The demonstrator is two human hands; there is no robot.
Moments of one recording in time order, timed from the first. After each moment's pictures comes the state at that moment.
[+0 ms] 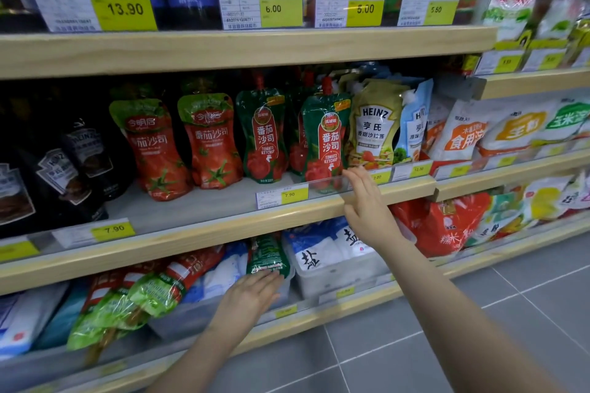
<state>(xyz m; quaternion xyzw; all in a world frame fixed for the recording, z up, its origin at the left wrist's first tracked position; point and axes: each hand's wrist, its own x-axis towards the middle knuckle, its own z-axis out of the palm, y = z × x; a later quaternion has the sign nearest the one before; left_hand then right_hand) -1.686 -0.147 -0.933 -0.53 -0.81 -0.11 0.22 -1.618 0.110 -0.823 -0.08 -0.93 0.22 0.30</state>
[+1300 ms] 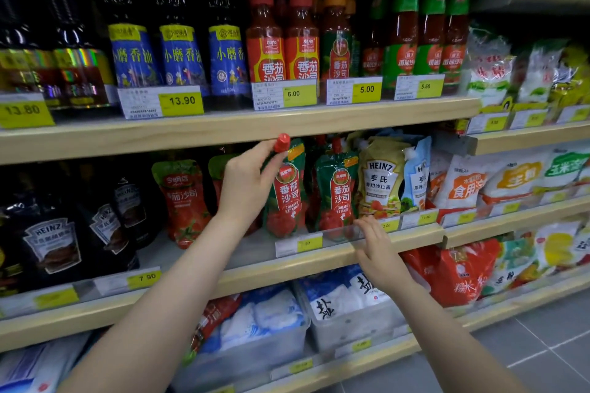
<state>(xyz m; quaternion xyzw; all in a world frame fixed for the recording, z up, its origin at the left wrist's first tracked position) -1.726 -0.113 -0.664 -0.45 -0.67 -0.46 0.38 -1.619 0.107 -0.815 -0.12 -0.93 0.24 0.26</state>
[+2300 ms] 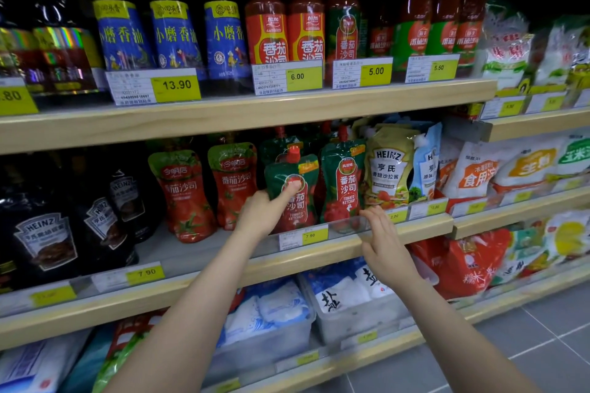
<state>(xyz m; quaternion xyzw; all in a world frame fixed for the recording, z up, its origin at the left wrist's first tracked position) -1.758 -0.096 -0.737 -0.27 -0.84 -0.47 0.00 -1.621 0.102 -0.818 -0.12 -0.92 0.23 0.29</state>
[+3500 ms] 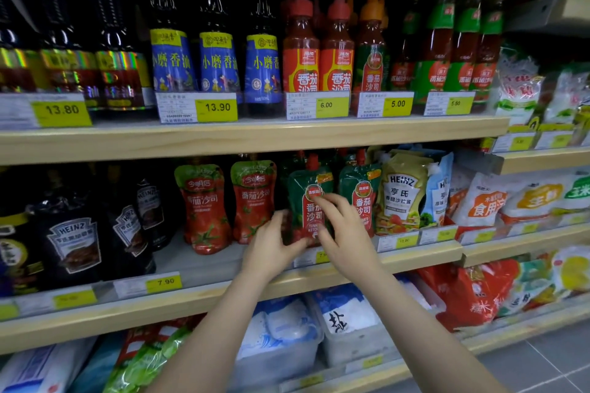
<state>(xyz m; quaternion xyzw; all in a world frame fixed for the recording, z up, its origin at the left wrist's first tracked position) -1.758 -0.116 -0.775 -0.34 -0.84 -0.42 0.09 -1.657 0.015 -0.740 0.00 -0.91 0.20 0.35</state>
